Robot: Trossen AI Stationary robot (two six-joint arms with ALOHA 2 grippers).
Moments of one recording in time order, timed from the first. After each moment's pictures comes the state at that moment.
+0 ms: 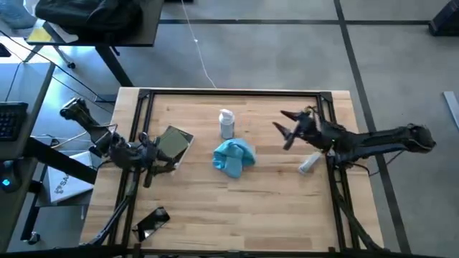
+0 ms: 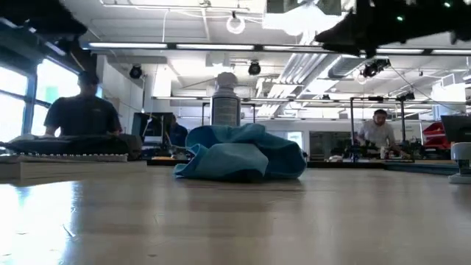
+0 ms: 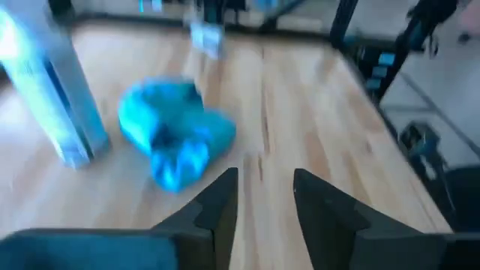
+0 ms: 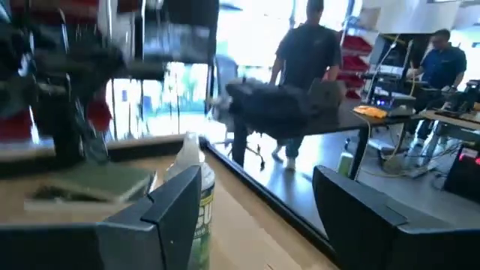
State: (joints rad) left arm -0.61 0.49 0.47 -0.36 -0.54 -0.26; right arm -0.02 0.72 0.29 0.52 0.52 -0.09
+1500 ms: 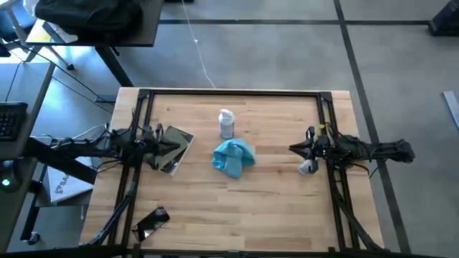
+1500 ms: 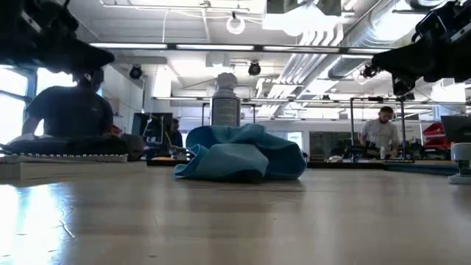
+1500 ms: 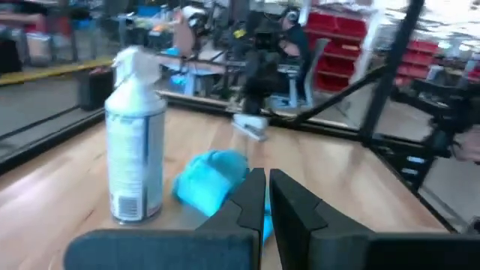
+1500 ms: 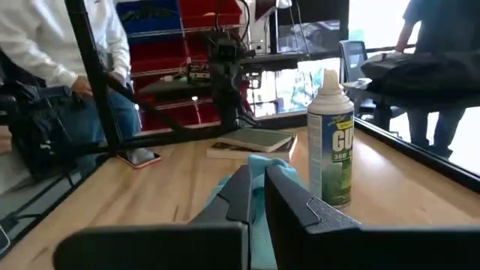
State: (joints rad) left arm -0.01 0.01 0.06 -0.11 -0.13 -0.17; right arm 0.09 0.03 0.01 0.04 0.15 0.09
